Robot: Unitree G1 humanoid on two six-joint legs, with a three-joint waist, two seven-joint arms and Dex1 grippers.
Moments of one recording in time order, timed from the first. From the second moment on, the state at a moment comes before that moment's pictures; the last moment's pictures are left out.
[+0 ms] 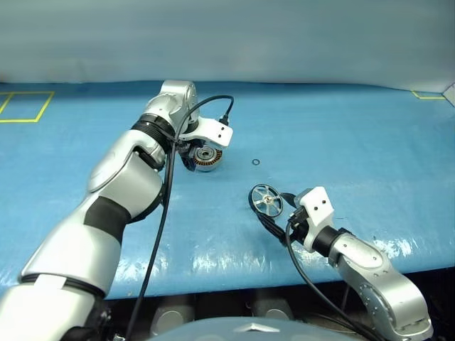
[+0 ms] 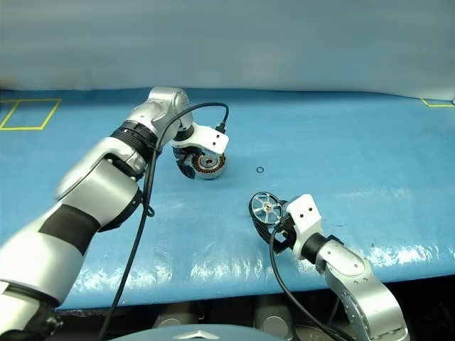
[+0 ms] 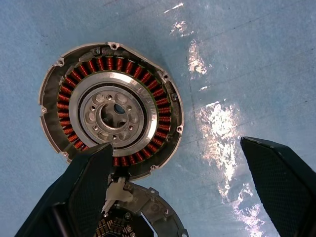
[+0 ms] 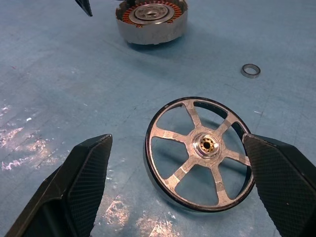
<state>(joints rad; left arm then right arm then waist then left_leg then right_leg) -1.43 0.25 -0.72 1.23 0.54 0.01 -1.41 0.21 -0.47 0.03 -0.68 0.36 0.66 0.40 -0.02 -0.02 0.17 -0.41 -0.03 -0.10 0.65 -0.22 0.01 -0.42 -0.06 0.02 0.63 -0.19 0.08</state>
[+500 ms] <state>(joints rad) -1.39 0.20 -0.72 1.26 0.58 -0.02 -1.33 0.22 -0.45 0.05 -0.71 0.35 0.66 0.36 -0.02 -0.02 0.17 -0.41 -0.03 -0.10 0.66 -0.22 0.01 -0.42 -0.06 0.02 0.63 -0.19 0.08</state>
